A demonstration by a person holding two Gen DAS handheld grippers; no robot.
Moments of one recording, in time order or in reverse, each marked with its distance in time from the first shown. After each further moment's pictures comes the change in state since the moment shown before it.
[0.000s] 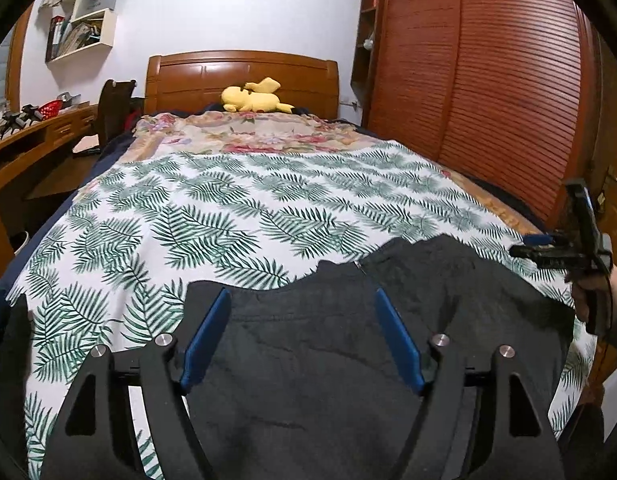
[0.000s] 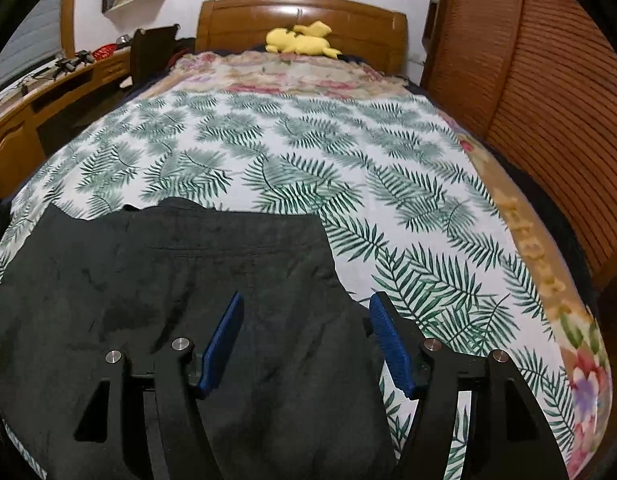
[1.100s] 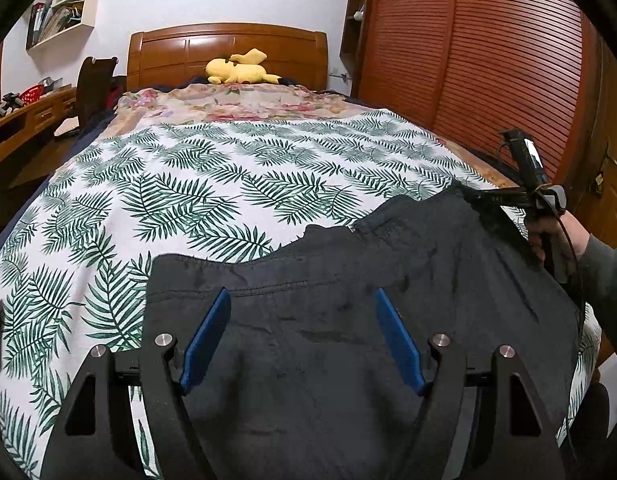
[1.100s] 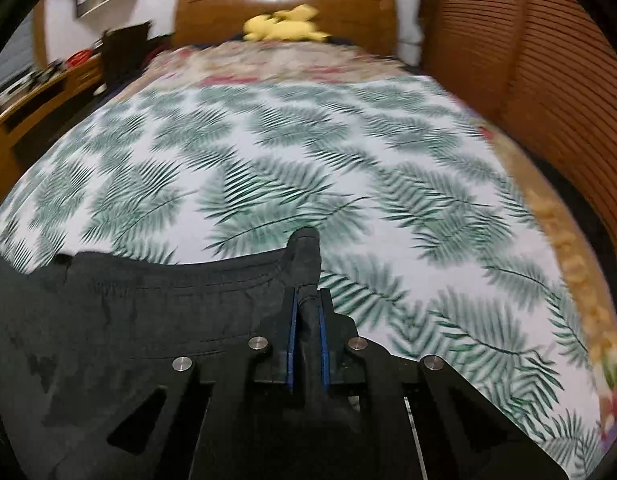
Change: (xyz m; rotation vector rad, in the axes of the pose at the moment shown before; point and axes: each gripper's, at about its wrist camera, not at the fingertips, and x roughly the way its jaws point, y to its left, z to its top) left arm 0.041 -0.007 -0.017 0.011 0.087 -0.035; right arm 0.125 -0.023 0.065 0.070 0.027 -0.014
